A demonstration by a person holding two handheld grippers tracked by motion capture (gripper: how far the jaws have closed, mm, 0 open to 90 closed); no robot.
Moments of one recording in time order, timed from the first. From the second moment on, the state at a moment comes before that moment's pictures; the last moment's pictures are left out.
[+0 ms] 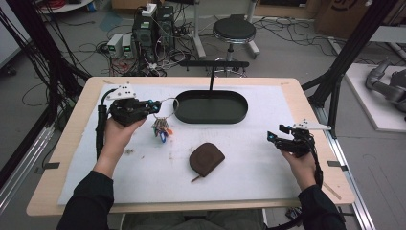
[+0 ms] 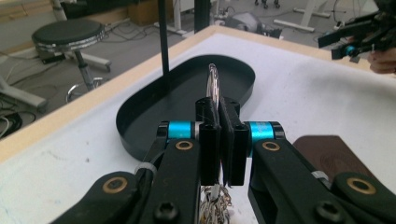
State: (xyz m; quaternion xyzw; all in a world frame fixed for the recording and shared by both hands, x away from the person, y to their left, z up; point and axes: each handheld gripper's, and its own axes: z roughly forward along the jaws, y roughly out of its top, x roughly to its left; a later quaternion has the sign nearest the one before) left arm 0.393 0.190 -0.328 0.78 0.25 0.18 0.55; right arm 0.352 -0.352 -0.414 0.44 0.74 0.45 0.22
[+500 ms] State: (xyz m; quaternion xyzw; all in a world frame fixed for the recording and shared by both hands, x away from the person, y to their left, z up) left arm 0.407 0.170 -0.304 0.77 0.23 0.18 0.56; right arm 0.352 -0.352 -0.414 0.44 0.74 0.45 0.21
